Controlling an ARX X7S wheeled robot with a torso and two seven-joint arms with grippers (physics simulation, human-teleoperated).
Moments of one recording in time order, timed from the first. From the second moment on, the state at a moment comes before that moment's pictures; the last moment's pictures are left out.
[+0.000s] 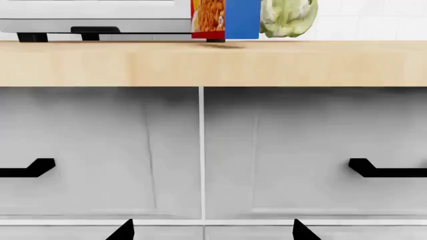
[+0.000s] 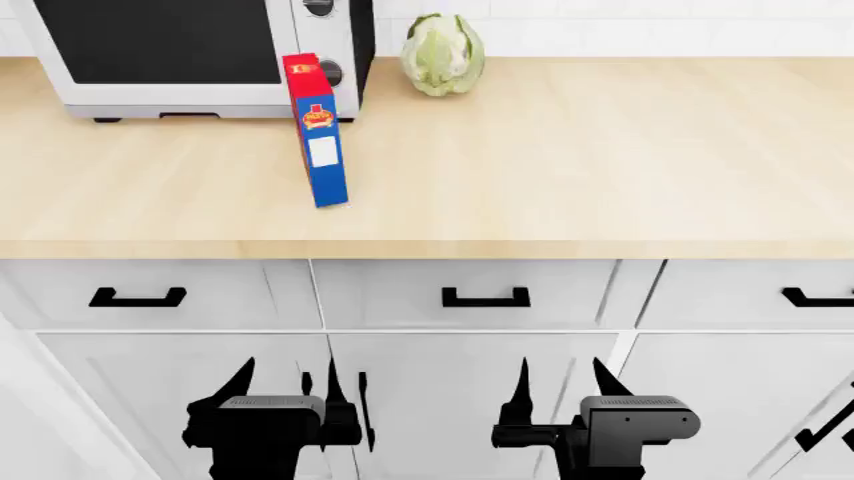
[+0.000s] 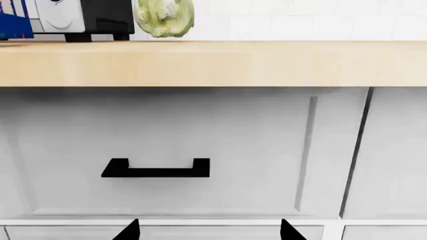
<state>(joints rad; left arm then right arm) 0.00 0.00 0.00 0.00 0.00 0.00 0.00 0.00 0.00 0.00 0.00 0.00 0.00 0.00</state>
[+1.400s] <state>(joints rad) -0.37 -0.22 -0.03 0.92 -0.09 -1.03 -0.05 0.47 0.20 -0.03 -0.96 0.07 1.13 0.08</state>
